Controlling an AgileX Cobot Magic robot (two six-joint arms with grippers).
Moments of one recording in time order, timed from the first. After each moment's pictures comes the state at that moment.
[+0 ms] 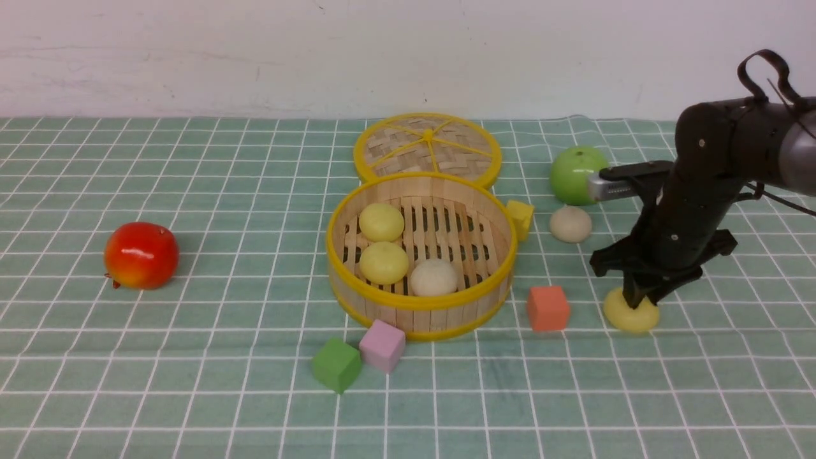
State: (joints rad) right arm 0.15 2.05 -1.56 0.04 0.94 0.02; left arm -0.19 -0.01 0.03 0.07 0.40 -0.25
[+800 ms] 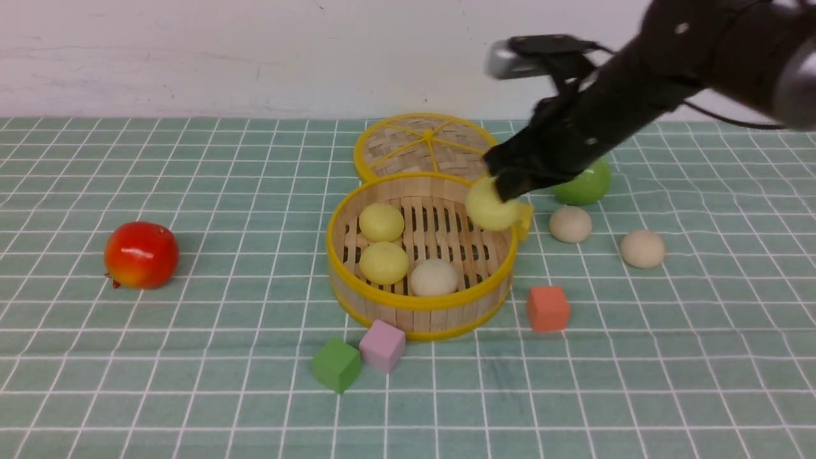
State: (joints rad) right arm 0.35 1.97 -1.77 0.41 0.87 -0.28; left arm -0.19 -0.01 0.03 0.07 0.40 -0.25
